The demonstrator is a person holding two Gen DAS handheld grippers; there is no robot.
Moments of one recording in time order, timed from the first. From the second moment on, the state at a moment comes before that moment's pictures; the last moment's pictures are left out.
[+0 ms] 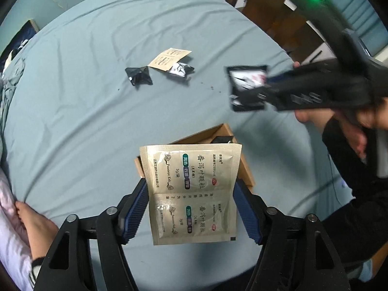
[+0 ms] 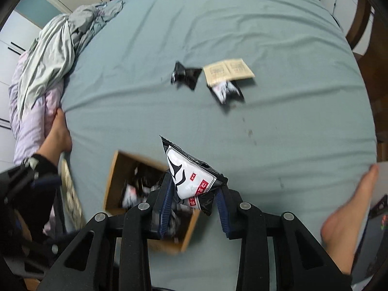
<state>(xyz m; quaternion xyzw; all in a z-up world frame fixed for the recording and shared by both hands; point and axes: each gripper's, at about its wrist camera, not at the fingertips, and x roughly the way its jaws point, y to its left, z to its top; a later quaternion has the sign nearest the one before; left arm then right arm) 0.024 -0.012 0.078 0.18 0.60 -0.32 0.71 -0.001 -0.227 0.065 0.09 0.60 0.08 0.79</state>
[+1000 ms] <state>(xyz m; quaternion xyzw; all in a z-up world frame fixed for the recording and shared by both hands) 0.051 0.013 0.054 0.21 0.59 -0.24 0.74 -0.018 -0.153 0.058 0.06 0.65 0.13 0.74</state>
